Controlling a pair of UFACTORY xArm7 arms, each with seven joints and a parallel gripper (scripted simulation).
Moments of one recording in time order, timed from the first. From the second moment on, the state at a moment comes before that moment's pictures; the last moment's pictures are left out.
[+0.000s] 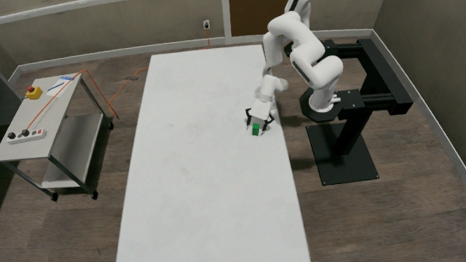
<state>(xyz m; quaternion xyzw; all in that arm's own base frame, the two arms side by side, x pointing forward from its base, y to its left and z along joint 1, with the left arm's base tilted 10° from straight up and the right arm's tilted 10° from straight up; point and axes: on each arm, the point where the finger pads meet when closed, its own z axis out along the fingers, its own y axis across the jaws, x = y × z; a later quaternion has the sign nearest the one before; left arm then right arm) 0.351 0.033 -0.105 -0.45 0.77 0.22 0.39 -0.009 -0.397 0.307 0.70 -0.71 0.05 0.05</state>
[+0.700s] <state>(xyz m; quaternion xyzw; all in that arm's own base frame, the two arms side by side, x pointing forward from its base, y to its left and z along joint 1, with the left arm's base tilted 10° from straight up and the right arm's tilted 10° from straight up) 0.350 0.033 -0.105 -0.45 0.77 0.22 0.39 -0.009 -0.397 0.307 0.70 -0.71 0.05 0.05</state>
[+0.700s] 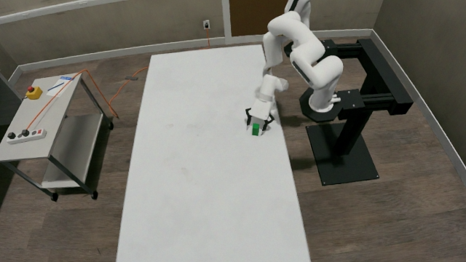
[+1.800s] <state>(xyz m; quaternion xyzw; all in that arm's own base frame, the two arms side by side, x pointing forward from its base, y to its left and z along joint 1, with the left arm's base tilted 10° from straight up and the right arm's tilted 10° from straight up) 0.329 -0.002 -0.046 -0.45 0.77 0.22 0.39 -0.009 -0.397 0.307 0.70 -0.71 0.05 0.05</state>
